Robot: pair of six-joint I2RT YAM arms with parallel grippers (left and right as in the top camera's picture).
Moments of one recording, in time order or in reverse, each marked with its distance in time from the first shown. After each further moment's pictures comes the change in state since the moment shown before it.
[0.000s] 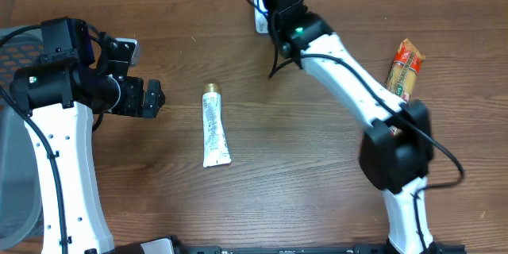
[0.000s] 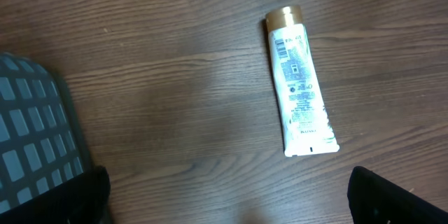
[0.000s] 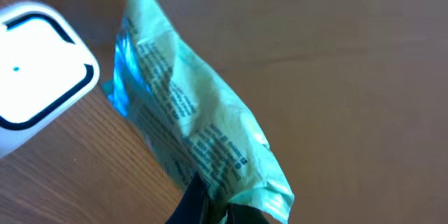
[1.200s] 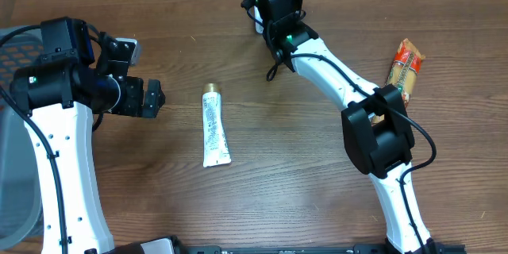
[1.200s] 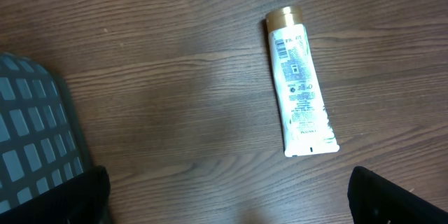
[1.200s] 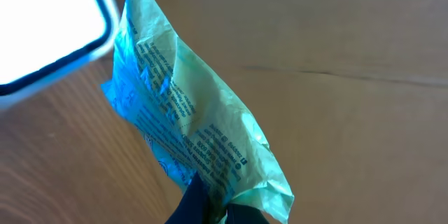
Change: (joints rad) left arm 0.000 0.000 0.000 0.000 0.000 0.000; right arm -0.013 0.140 0.000 0.126 0.066 -0.237
